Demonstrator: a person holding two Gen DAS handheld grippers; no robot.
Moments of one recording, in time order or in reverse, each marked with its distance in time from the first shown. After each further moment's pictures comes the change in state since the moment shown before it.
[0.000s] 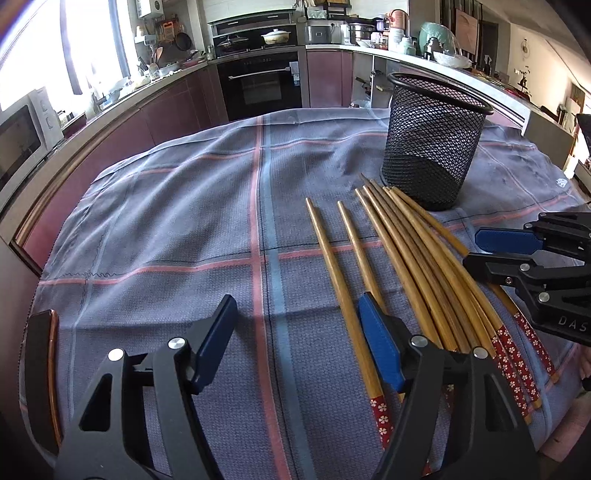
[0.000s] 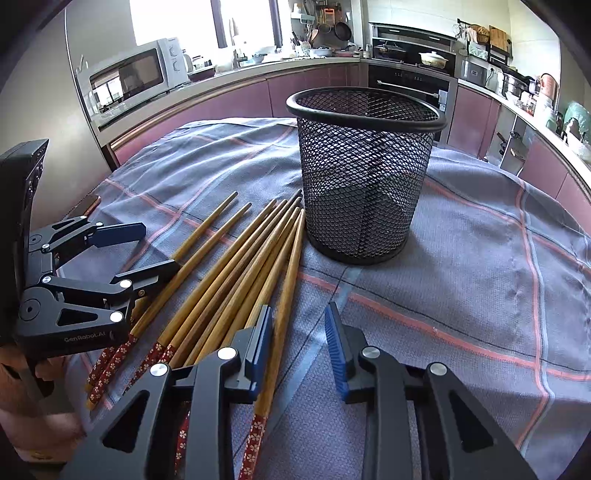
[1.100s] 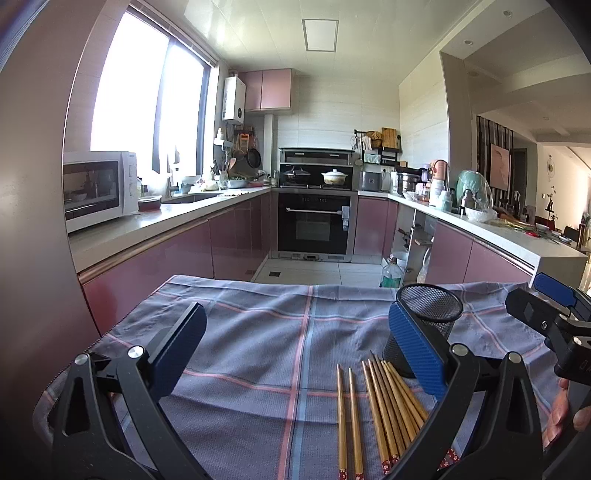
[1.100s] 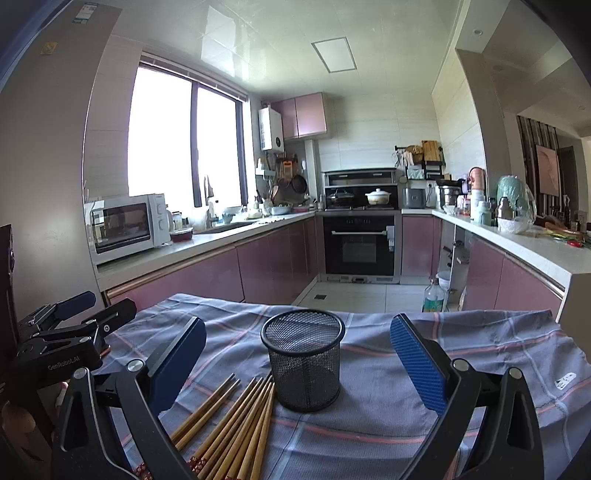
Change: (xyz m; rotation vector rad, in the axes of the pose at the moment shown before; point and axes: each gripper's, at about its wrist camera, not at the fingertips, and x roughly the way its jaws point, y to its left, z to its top) left arm -0.143 0.011 0.004 -0.205 -0.580 0.148; right arm -0.121 -0.005 0.000 0.094 -0.651 -0.120
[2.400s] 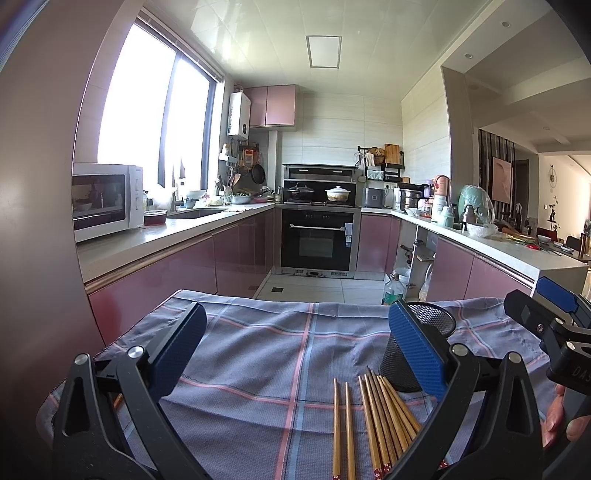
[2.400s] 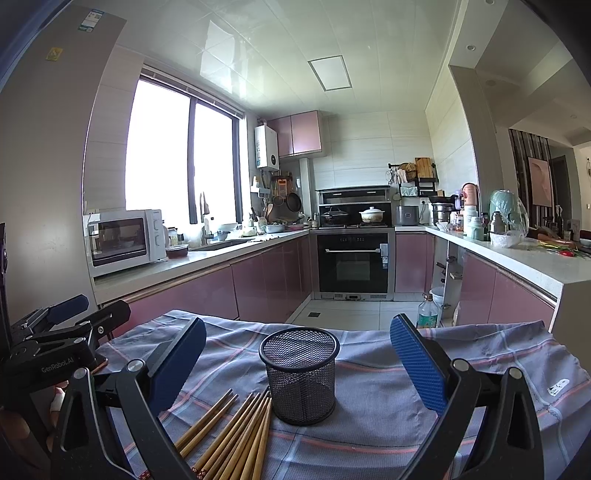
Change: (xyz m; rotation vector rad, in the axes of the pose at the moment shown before) left arm -0.021 -0.001 0.007 -0.010 -0.090 0.022; right arm -0.010 0.007 0.004 -0.015 -0.101 -0.038
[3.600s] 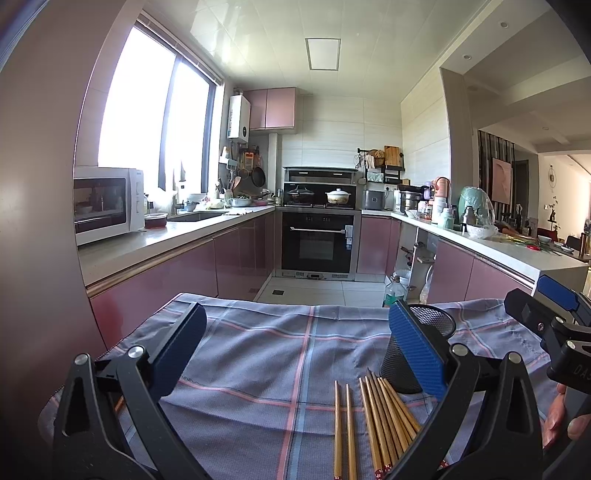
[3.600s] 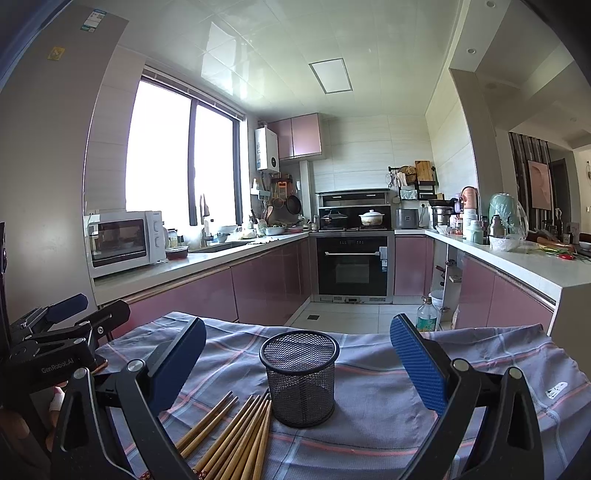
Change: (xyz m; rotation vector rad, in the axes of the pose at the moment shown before) left arm -0.002 0.002 0.002 0.006 -0.009 0.006; right arm -0.005 0.001 0.006 -0.006 -0.009 -0.005
